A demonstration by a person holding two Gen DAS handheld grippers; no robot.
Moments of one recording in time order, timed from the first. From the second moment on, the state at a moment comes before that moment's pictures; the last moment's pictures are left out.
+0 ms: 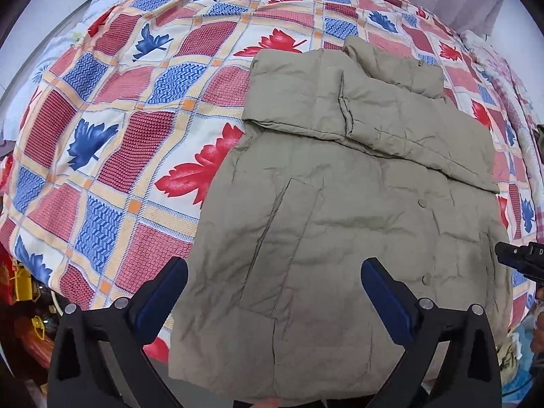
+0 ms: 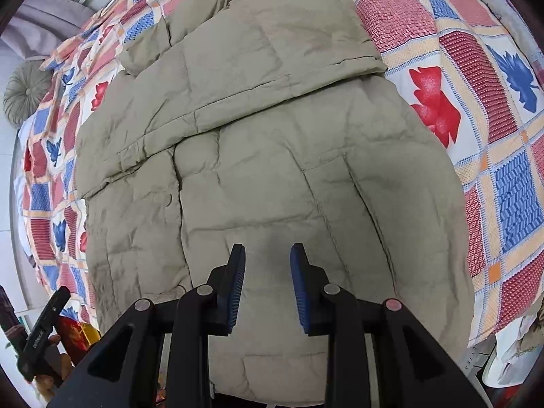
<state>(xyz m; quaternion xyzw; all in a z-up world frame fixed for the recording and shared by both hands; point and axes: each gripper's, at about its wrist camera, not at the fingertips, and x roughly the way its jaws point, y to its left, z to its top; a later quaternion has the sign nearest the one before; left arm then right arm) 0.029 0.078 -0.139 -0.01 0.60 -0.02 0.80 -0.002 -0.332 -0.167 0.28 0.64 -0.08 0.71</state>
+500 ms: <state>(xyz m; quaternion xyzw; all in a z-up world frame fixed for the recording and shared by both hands) 0.002 0.120 -0.137 0.00 0.64 -0.01 0.77 -0.048 -0.346 -0.132 0.36 0.58 -0.09 0.72</state>
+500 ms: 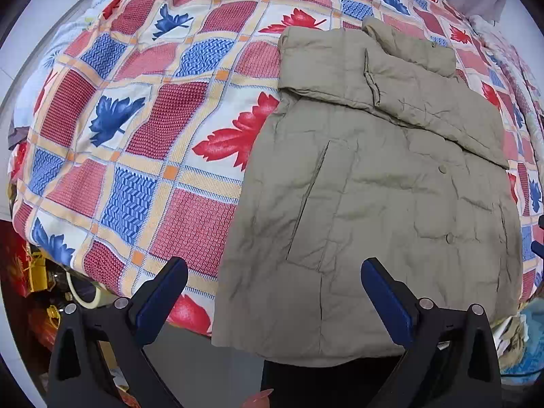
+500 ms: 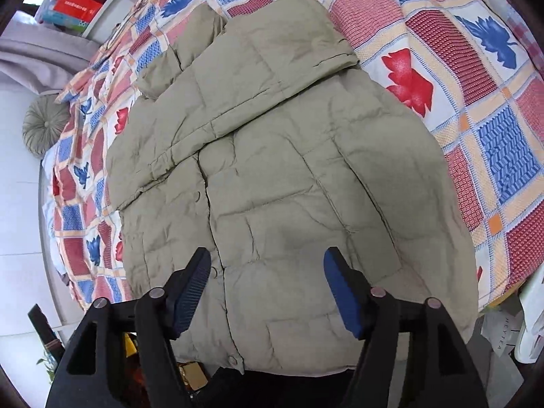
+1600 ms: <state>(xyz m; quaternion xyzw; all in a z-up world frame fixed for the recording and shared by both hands) -0.065 0.158 -0.229 -0.28 0.76 -0.14 0.57 -0.192 -0.358 -0.217 0.60 0.56 -0.10 0.56</state>
